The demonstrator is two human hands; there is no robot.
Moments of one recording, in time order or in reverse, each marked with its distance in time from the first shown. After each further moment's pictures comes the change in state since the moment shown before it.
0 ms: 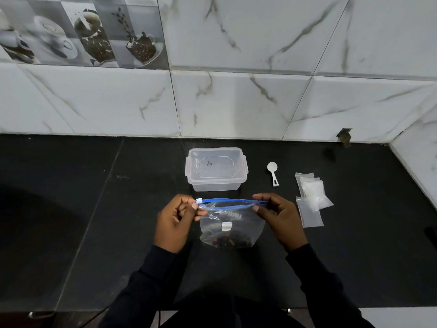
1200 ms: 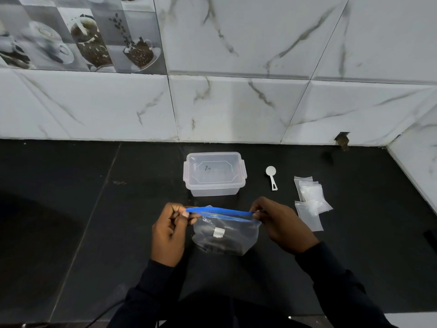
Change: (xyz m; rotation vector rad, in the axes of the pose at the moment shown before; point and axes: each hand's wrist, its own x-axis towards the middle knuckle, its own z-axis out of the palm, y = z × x) left_hand -0.009 0.008 -0.002 0.142 0.136 0.029; right_hand 0.008 -0.027 -0.018 -0.620 -0.341 -0.234
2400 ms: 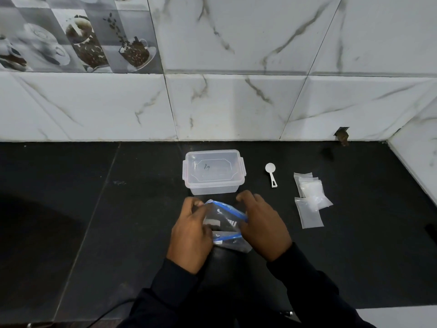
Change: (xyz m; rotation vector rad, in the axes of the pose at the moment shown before) left_hand -0.010 0.039 0.029 0.738 -0.207 0.171; right_hand 0.008 -0.051 0.027 -0.121 0.080 0.223
